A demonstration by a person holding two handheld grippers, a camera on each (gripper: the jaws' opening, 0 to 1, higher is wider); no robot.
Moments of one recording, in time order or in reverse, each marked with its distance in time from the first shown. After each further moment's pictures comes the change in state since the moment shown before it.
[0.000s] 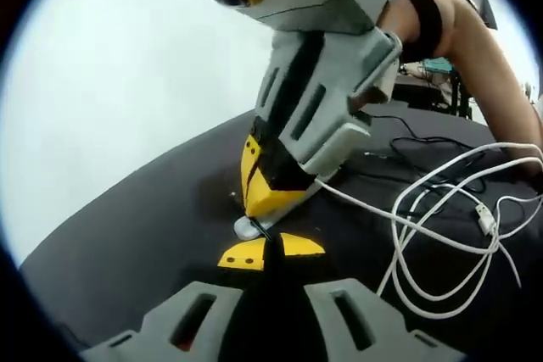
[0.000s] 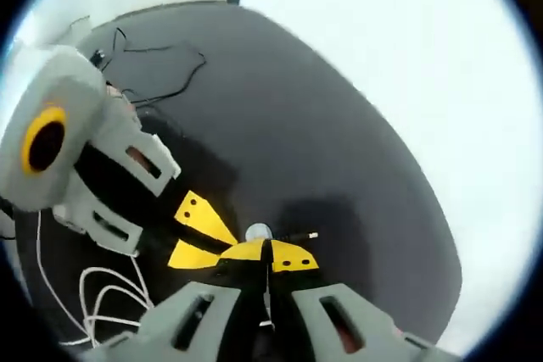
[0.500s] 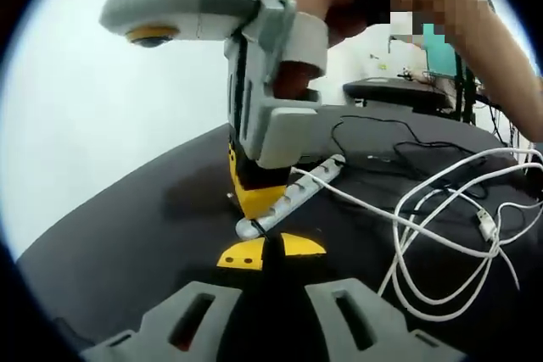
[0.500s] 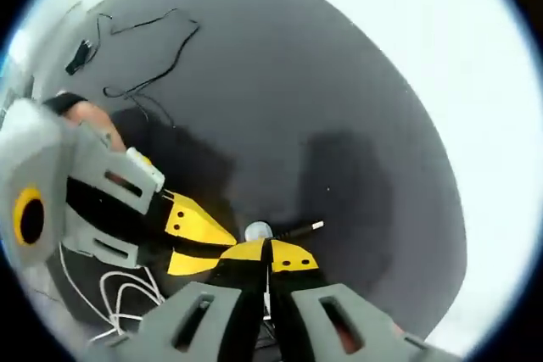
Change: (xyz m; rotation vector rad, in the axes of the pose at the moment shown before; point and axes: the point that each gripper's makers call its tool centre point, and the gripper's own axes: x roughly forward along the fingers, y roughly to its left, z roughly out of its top) left arm -0.001 0.003 -0.001 -0.013 -0.006 0.027; right arm 0.012 -0.018 0.006 0.032 0.198 0.093
